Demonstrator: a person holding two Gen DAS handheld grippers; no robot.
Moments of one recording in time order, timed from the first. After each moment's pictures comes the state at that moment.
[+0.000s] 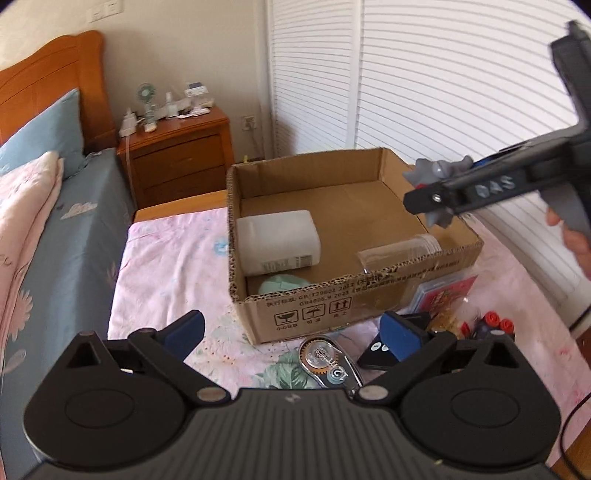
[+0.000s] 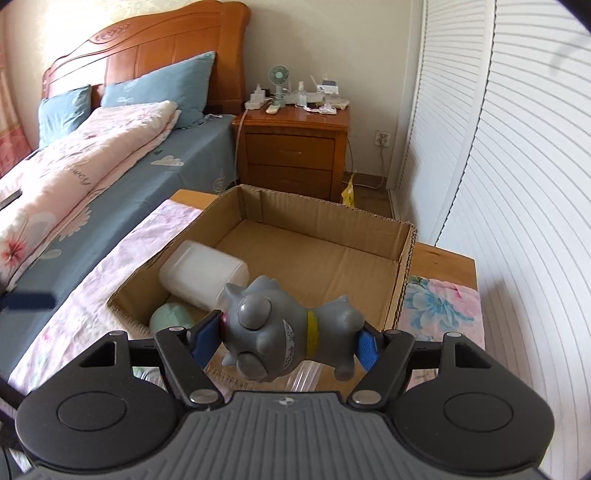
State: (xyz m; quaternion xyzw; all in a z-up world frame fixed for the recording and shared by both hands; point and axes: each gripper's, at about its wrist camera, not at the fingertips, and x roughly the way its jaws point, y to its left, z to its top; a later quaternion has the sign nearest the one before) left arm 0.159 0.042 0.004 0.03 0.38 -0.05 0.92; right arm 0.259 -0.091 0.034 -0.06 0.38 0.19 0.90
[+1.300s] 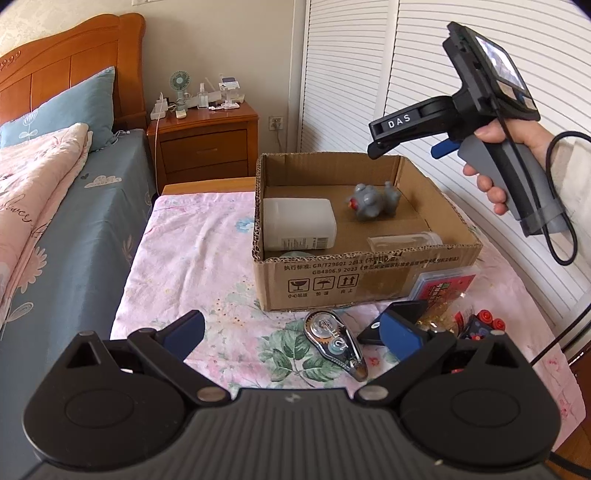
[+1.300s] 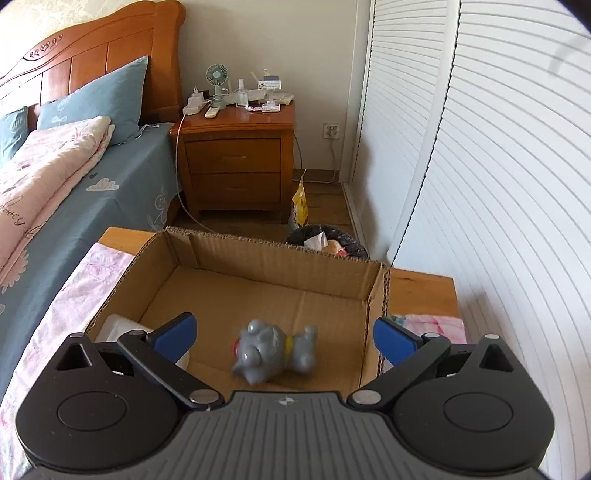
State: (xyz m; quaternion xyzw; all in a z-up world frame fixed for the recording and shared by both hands) left arm 0.120 0.052 -0.001 -0.02 0.37 -0.02 0.93; right arm 0.346 -0.074 0.029 -0.04 0.39 0.10 0.91
